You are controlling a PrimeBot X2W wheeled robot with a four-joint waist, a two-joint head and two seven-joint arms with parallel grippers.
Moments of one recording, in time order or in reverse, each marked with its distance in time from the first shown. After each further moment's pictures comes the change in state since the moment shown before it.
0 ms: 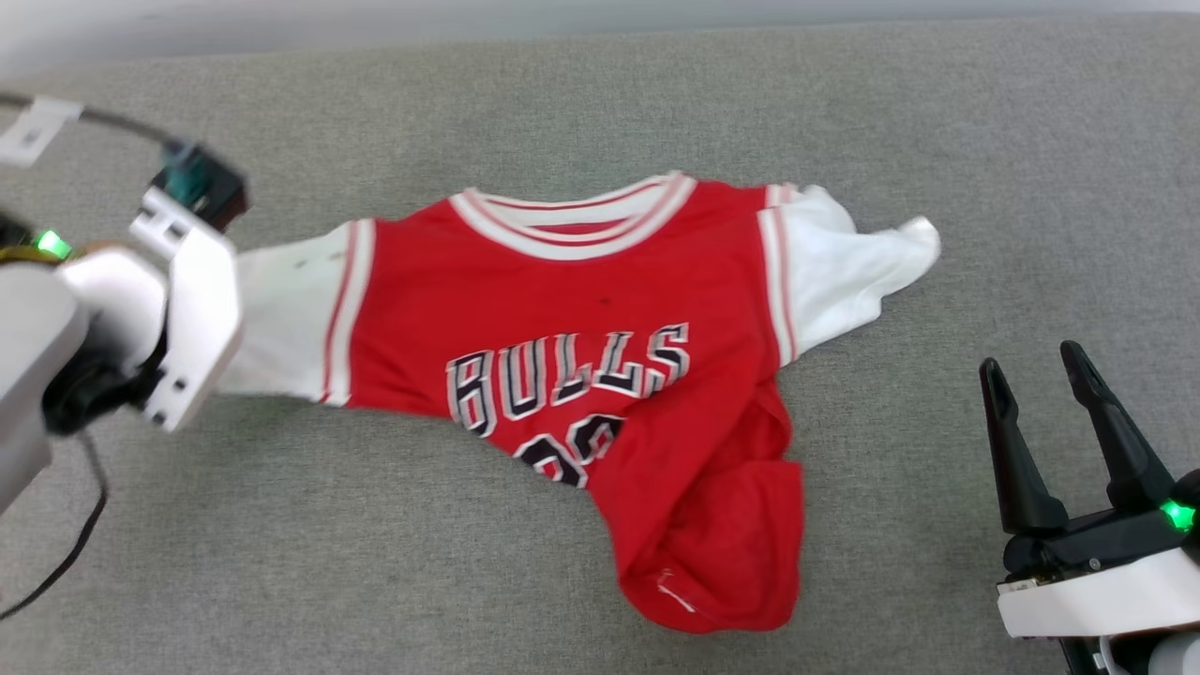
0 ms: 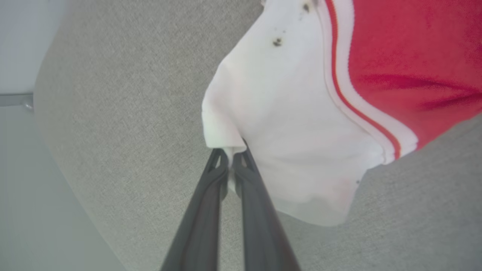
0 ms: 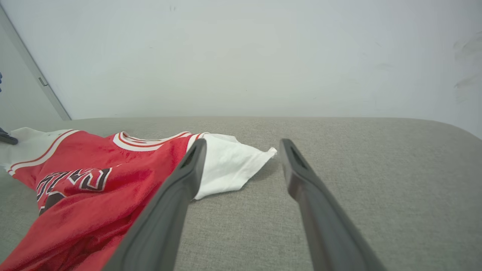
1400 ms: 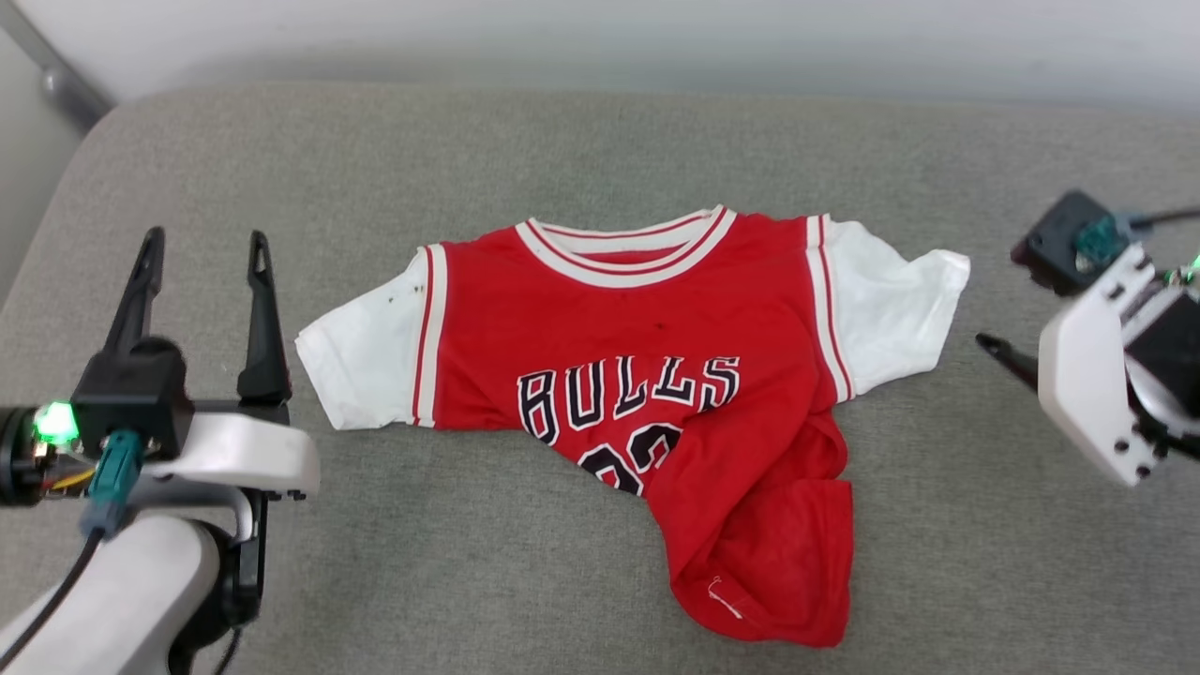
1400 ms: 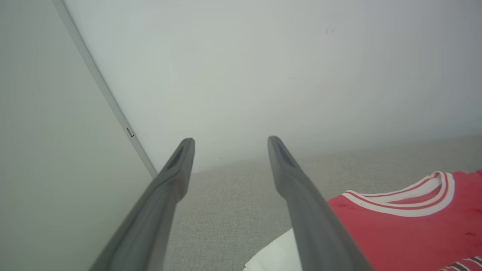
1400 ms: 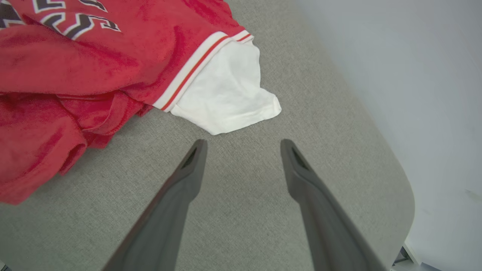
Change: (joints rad) left arm 0.673 -0.083 0.527 -0.446 0.250 0.752 -0.943; right arm -0.701 -0.640 0.666 0.055 0.312 0.000 0.948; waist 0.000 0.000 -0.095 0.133
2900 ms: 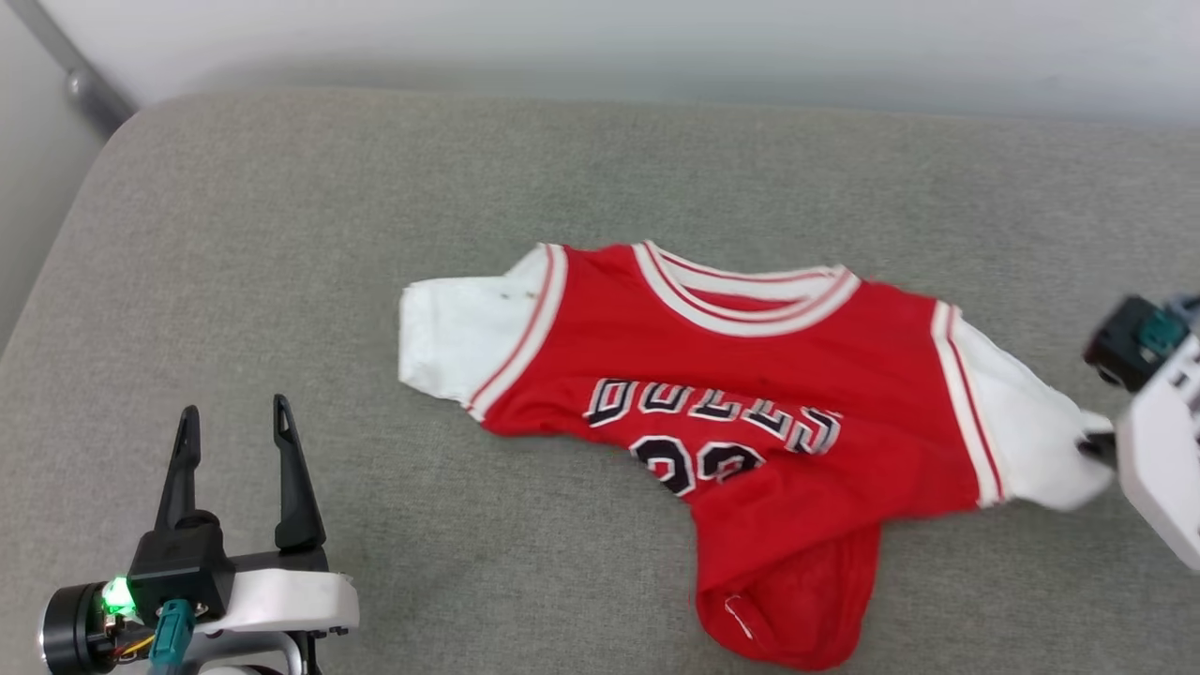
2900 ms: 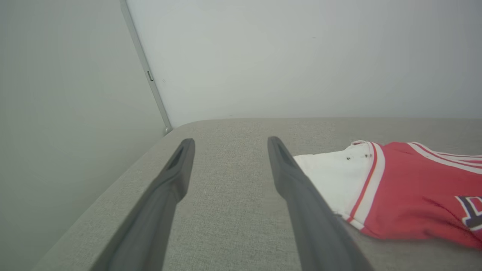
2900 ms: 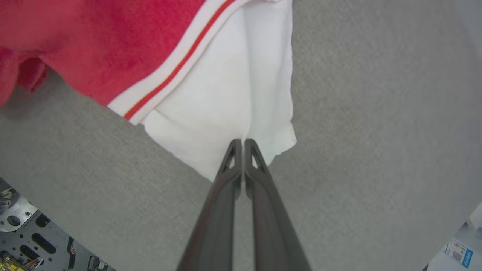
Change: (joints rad) left arm 0.488 -0.603 0.669 0.067 0.544 -0.412 0.000; right arm -0.225 -0.175 0.526 0.222 0.328 0.000 -0.175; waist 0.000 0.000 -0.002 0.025
